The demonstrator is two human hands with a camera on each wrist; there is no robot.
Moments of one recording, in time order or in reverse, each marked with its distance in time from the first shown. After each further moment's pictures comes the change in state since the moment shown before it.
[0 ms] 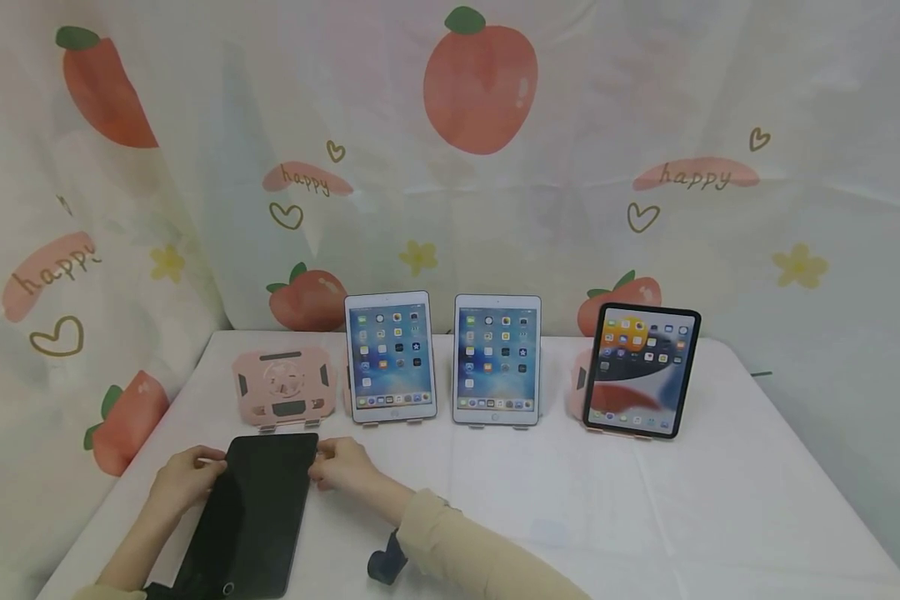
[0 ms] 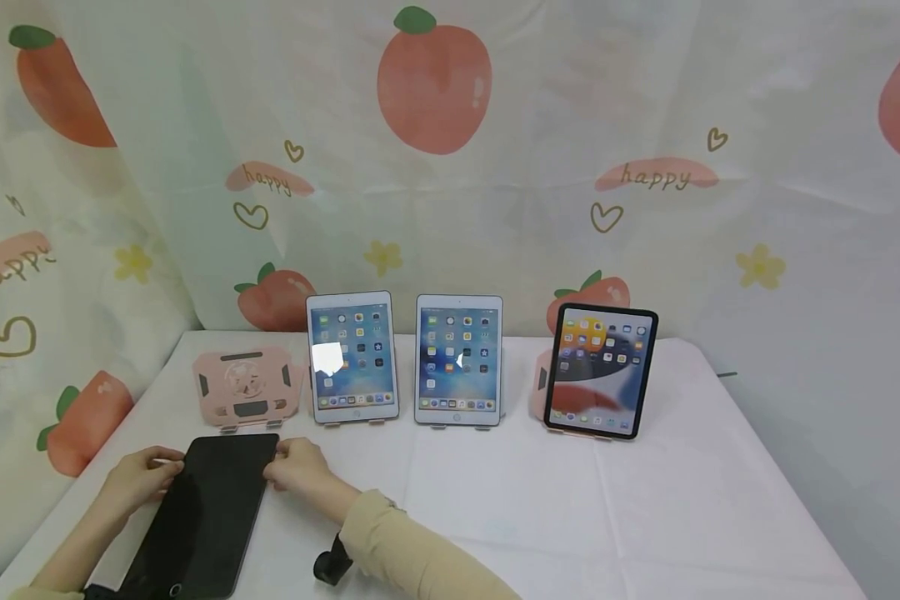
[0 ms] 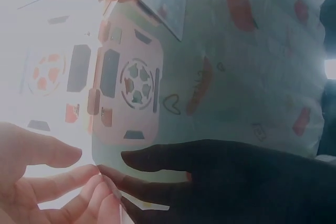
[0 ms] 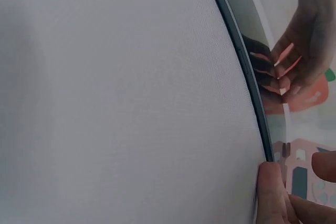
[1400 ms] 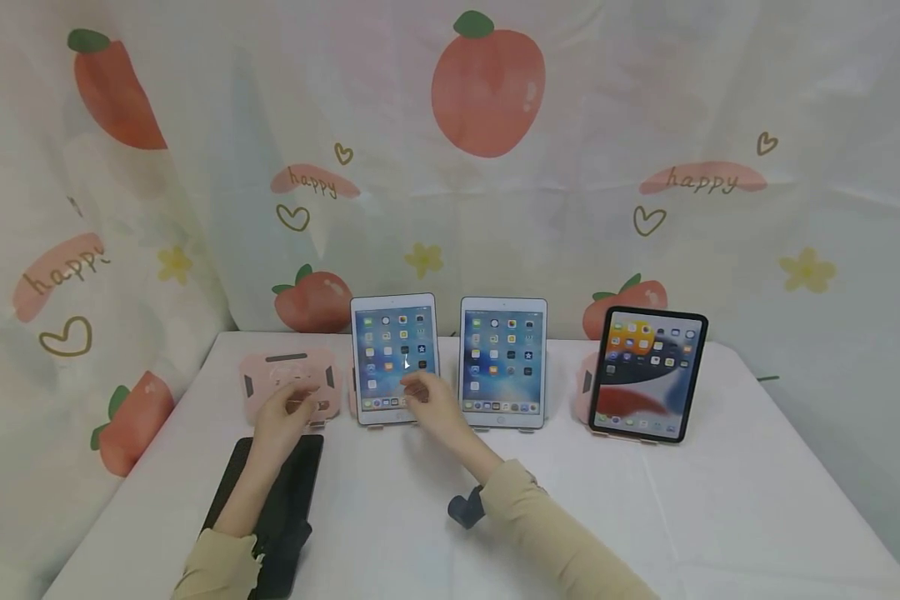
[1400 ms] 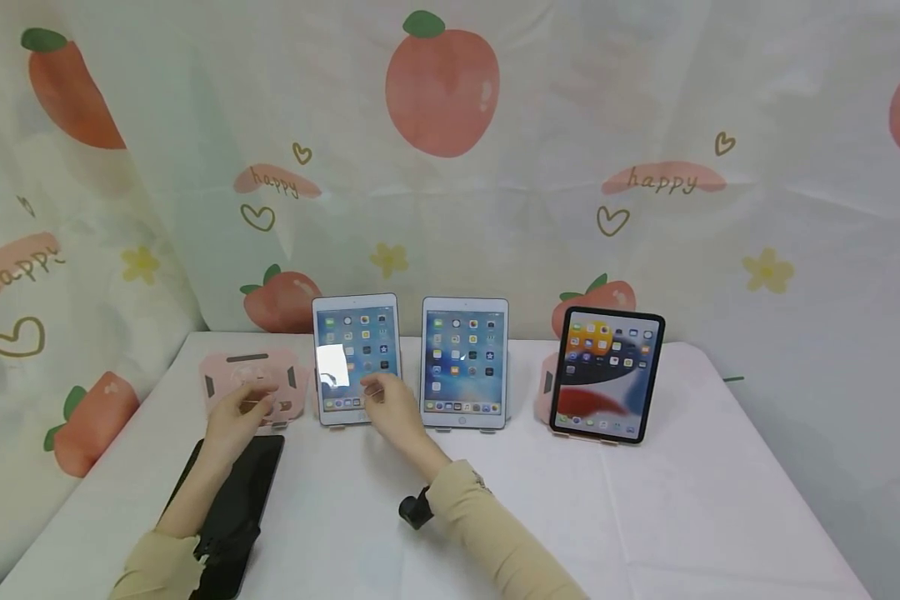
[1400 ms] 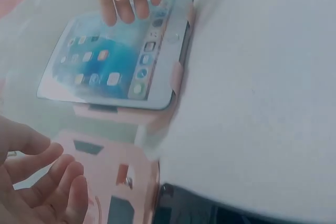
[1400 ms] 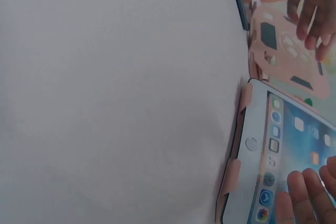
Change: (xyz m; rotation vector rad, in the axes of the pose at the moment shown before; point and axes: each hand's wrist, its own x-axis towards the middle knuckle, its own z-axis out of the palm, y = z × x) left_hand 0.016 0.105 0.055 -0.291 0.140 0.210; right_hand -0.002 -0.003 -0.115 -0.301 0.336 -0.322
